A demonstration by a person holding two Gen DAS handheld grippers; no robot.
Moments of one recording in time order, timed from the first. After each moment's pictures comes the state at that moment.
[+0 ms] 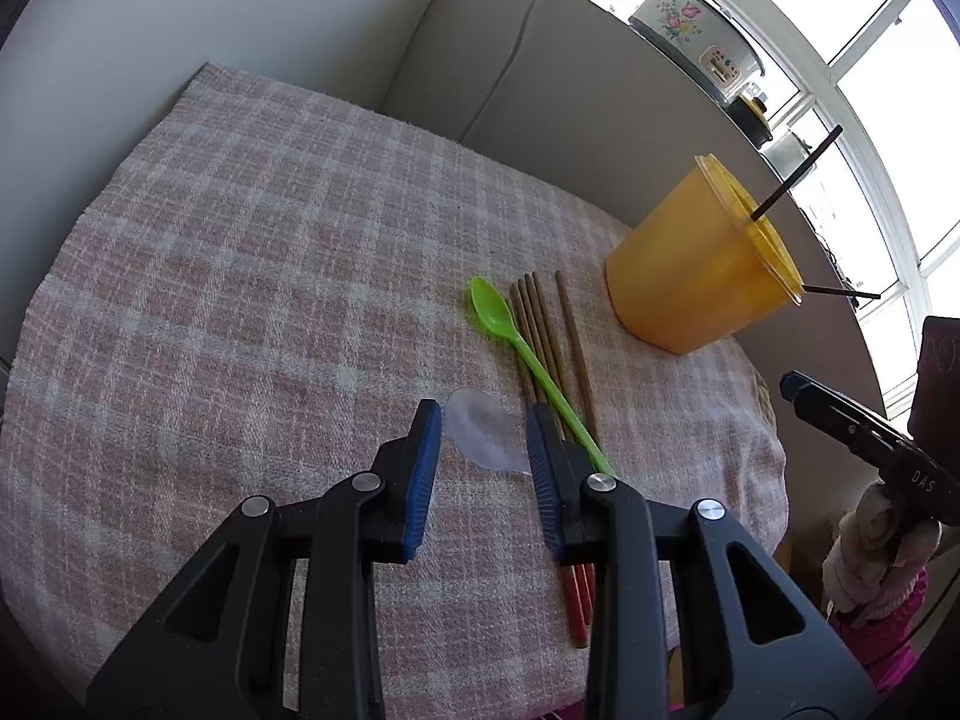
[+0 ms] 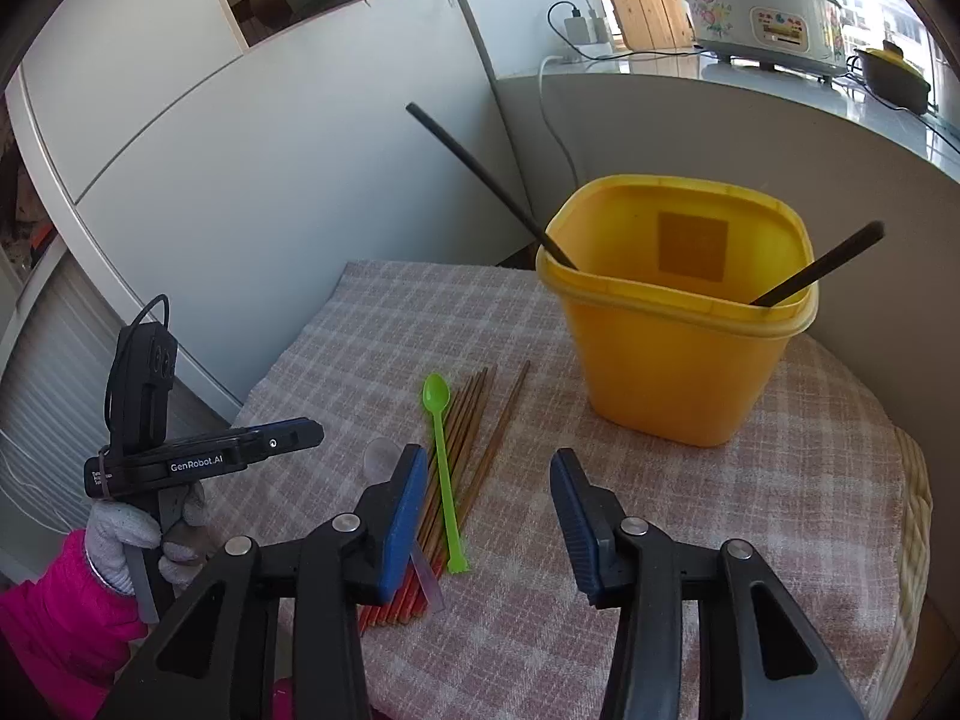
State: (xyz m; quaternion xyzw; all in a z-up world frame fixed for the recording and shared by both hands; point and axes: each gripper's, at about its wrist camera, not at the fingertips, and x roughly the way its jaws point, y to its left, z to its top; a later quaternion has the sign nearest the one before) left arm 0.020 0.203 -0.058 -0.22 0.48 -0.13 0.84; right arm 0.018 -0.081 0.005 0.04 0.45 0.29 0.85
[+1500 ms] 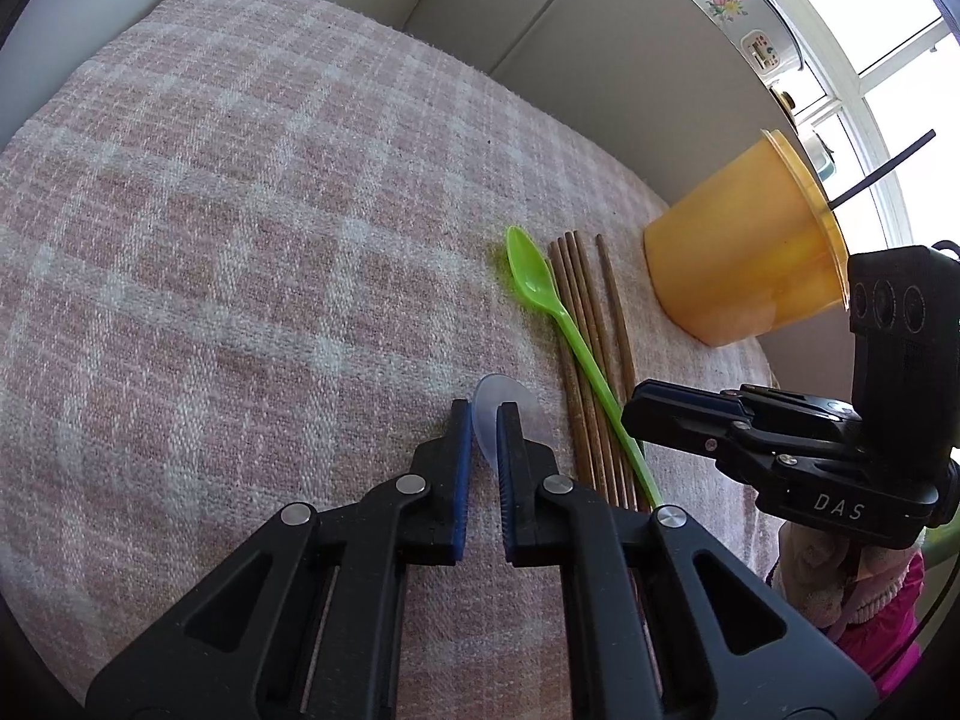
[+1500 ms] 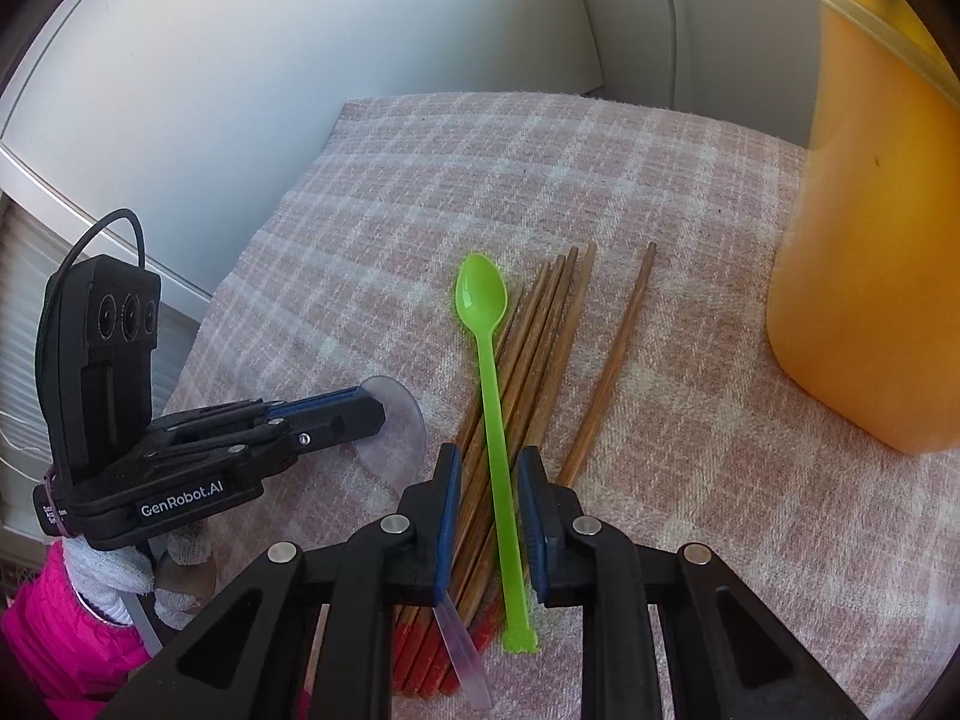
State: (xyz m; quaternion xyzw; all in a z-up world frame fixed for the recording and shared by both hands) left arm 0.056 0.189 -0.107 -0.25 0.51 -0.13 0.81; right arm 0.078 0.020 -0.082 -0.01 0.58 0.31 0.76
